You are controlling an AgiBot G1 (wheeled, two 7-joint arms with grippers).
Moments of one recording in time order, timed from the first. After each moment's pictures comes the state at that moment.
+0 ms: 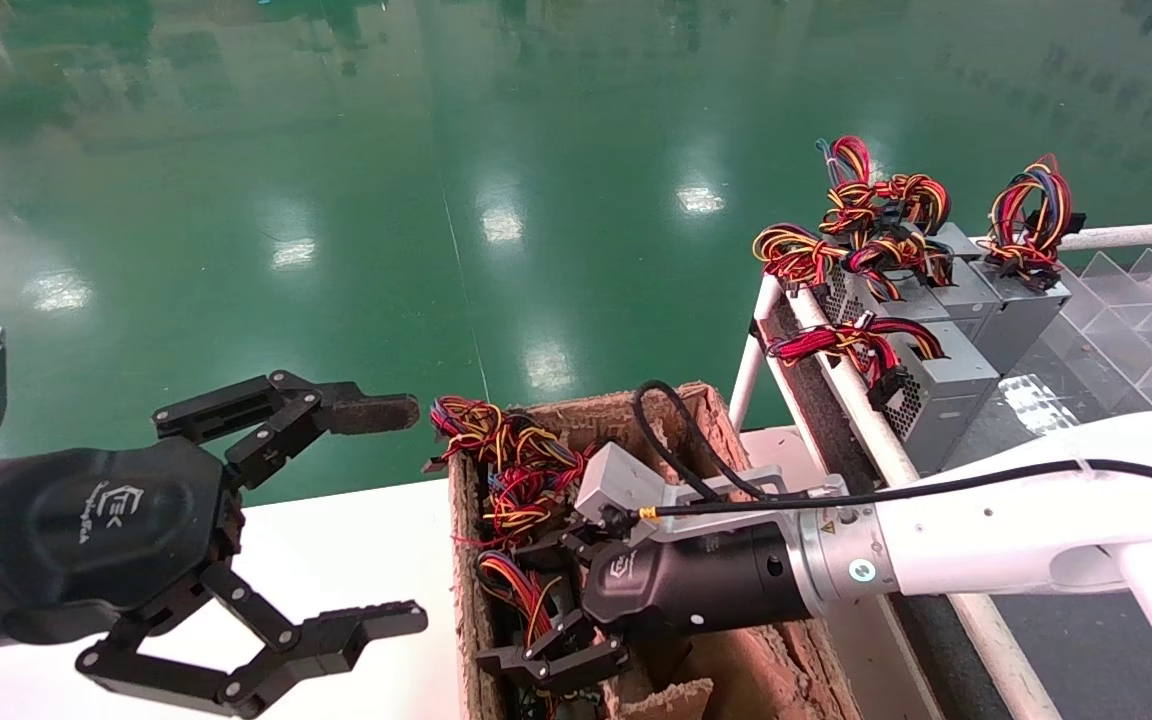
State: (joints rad) left arm -1.09 0.57 0.37 -1.26 0.66 1.45 -0.13; right arm 1.37 -1.14 -0.67 0.77 -1.30 -1.40 0.28
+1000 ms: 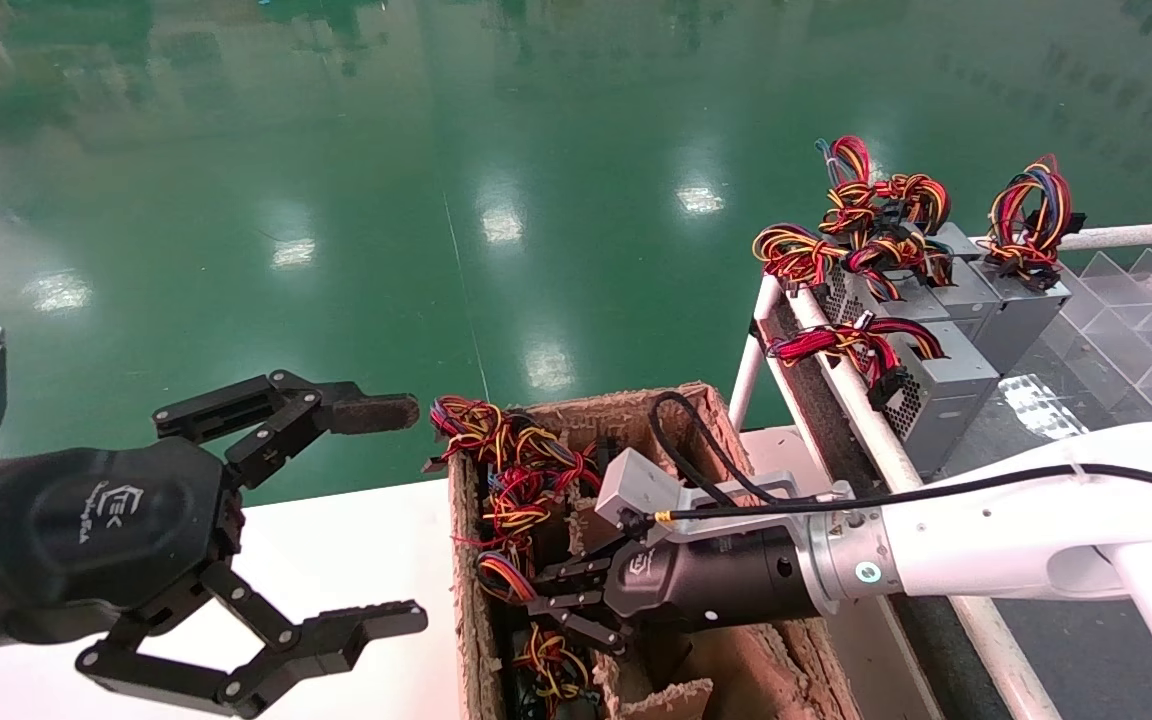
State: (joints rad) left arm -1.09 0.57 0.38 -1.26 0.66 1.45 -0.13; right arm 1.38 -1.16 -0.68 0.65 -1.32 -1.38 0.17
